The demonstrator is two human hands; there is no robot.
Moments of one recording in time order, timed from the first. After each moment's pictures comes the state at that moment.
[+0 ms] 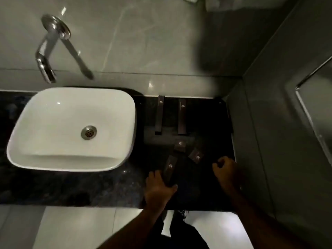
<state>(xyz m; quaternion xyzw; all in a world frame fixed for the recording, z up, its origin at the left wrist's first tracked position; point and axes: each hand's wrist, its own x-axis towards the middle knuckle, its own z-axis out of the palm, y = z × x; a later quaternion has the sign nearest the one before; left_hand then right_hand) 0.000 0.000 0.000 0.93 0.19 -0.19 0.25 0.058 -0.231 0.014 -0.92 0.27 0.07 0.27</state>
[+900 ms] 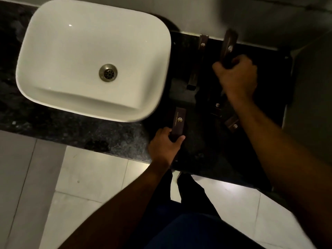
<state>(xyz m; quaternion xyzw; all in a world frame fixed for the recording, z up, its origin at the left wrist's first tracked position) 0.014 0.063 -0.025 0.90 0.29 -0.15 0.31 0.219 -0.085 0.064 -0.93 0.21 0.02 0.32</state>
